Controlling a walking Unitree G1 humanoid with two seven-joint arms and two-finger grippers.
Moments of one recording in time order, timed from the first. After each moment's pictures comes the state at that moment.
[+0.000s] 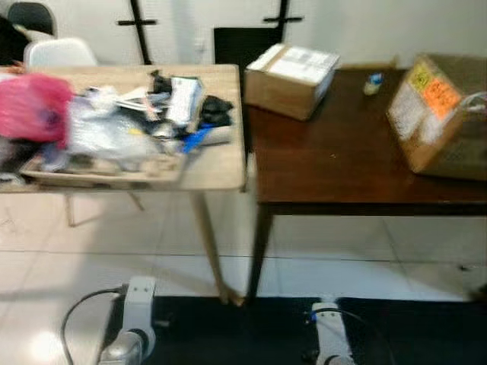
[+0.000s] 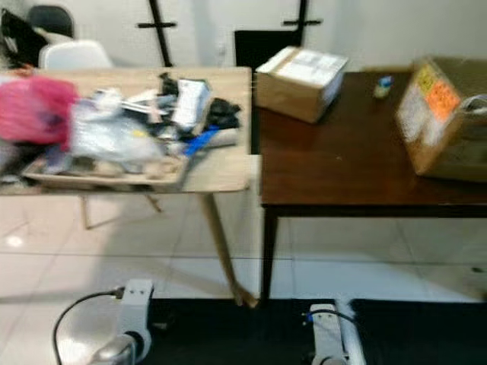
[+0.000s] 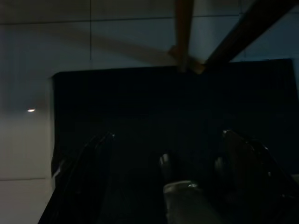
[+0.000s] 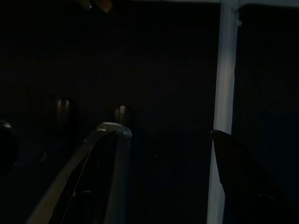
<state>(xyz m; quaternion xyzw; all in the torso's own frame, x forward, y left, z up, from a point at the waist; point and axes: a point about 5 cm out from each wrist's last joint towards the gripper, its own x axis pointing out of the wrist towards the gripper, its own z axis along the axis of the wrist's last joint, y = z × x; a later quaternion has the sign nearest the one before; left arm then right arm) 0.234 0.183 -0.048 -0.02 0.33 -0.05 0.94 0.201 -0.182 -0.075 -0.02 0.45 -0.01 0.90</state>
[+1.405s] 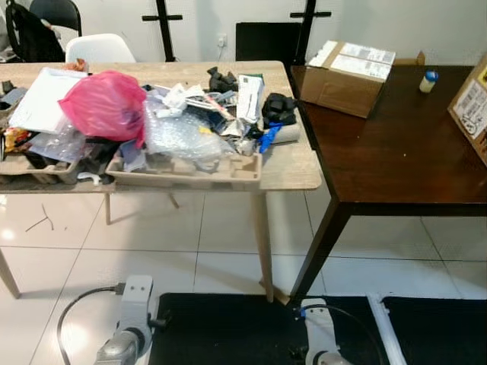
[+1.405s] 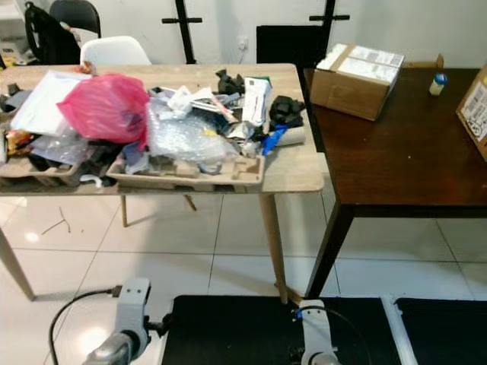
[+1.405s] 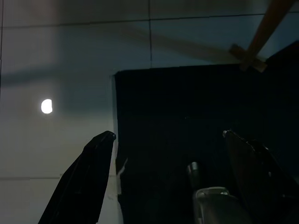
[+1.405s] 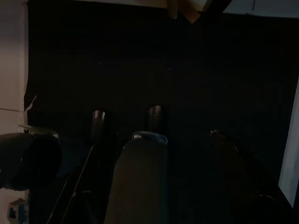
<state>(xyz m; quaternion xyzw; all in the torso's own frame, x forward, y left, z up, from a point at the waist) 0.233 0.191 -0.046 -0.01 0.33 -0.06 0.94 0.203 -0.170 -0.075 -0.01 0.44 0.01 0.90</state>
